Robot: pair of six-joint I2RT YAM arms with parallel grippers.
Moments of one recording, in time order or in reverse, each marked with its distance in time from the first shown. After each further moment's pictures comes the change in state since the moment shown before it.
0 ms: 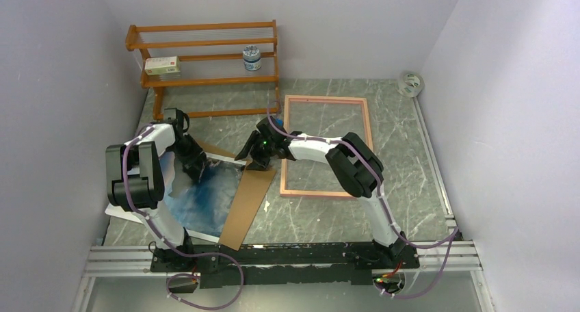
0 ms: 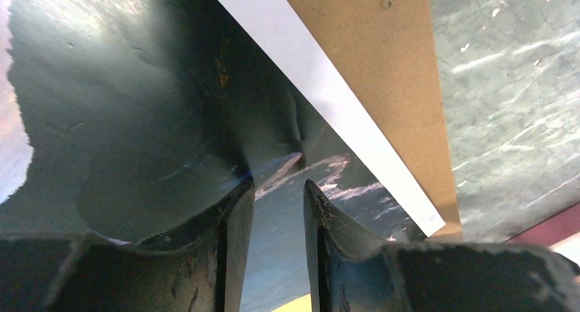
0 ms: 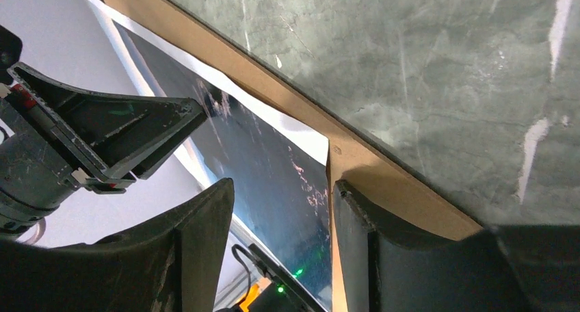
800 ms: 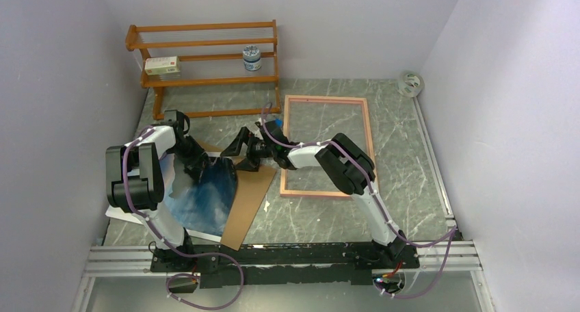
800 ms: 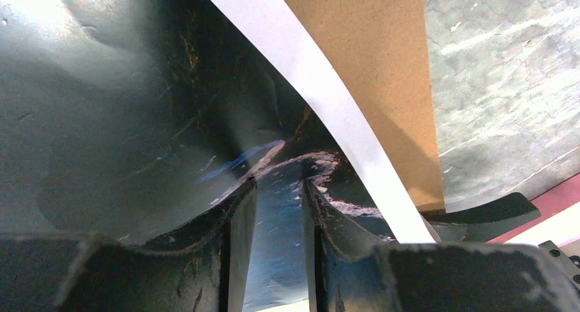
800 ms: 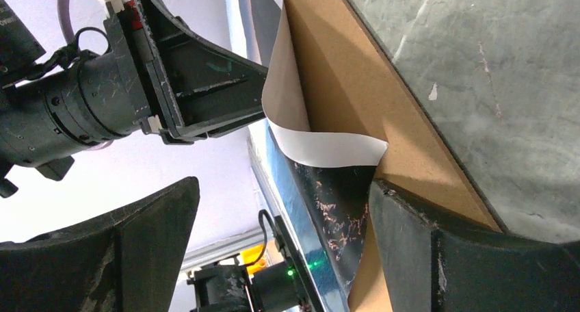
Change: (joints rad) left arm -0.003 -0.015 -0.037 0.030 0.064 -0.036; right arm 0.001 0.099 -0.086 0.571 -0.221 0.019
